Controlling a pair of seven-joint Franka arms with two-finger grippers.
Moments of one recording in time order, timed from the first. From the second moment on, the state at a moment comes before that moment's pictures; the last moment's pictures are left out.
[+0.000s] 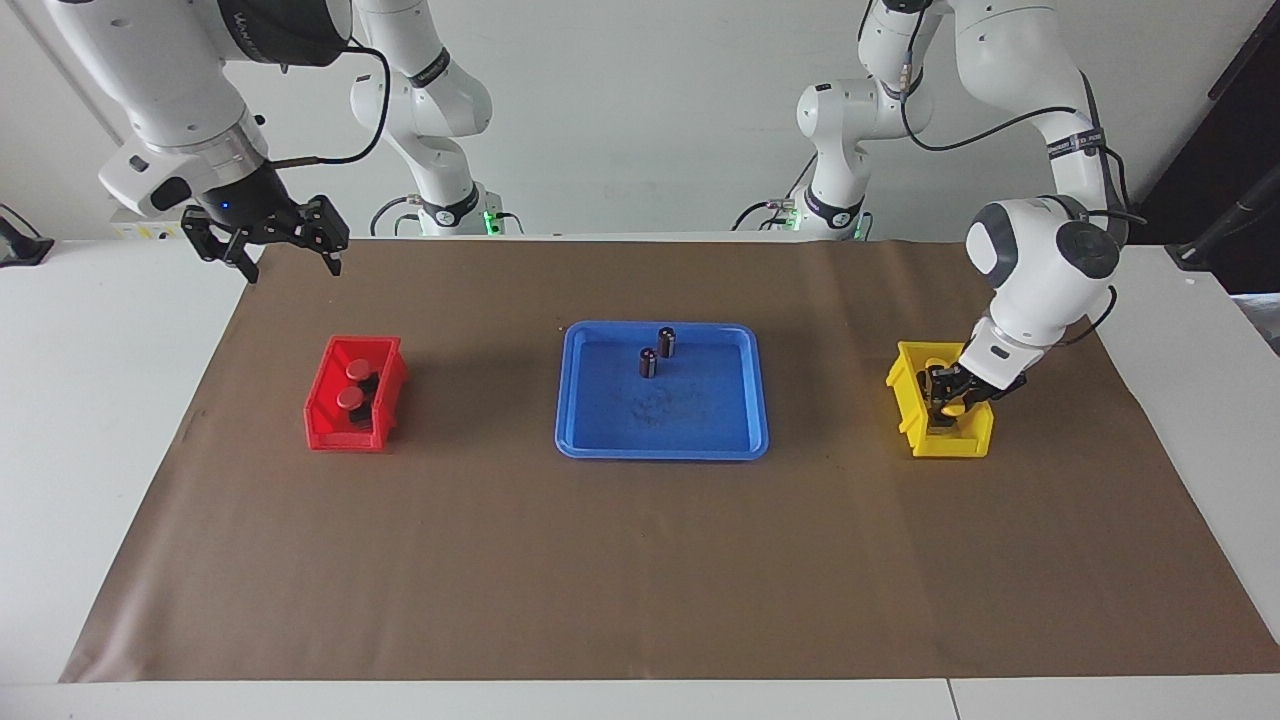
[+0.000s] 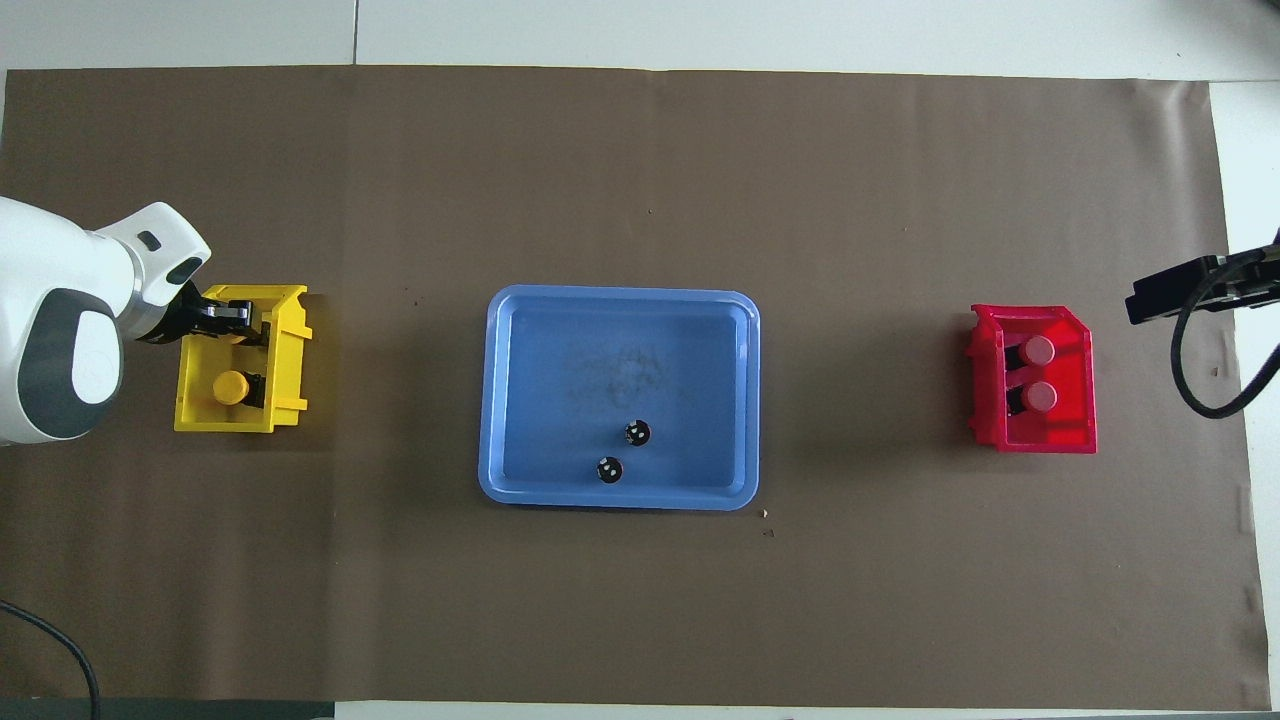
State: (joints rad) left arm -0.04 0.14 0.01 -2.06 -0.01 2.20 0.09; right arm -0.08 0.00 0.04 -1.56 -0.02 1.51 -0.14
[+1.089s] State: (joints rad) left arm -0.05 0.05 -0.02 -1.51 -0.01 1.51 0.09; right arm -0.08 0.00 0.04 -1.56 -0.02 1.51 -0.14
